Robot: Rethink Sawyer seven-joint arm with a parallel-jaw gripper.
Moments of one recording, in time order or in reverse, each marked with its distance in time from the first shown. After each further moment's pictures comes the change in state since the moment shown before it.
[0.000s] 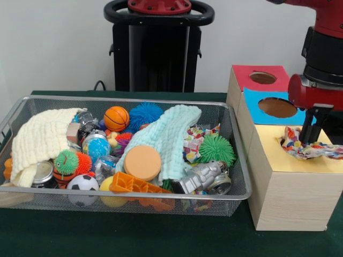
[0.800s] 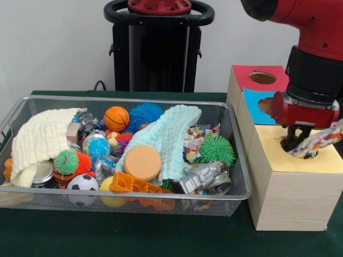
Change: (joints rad) arm 0.002 0.075 -0.052 -0.026 -0.006 -0.088 0.000
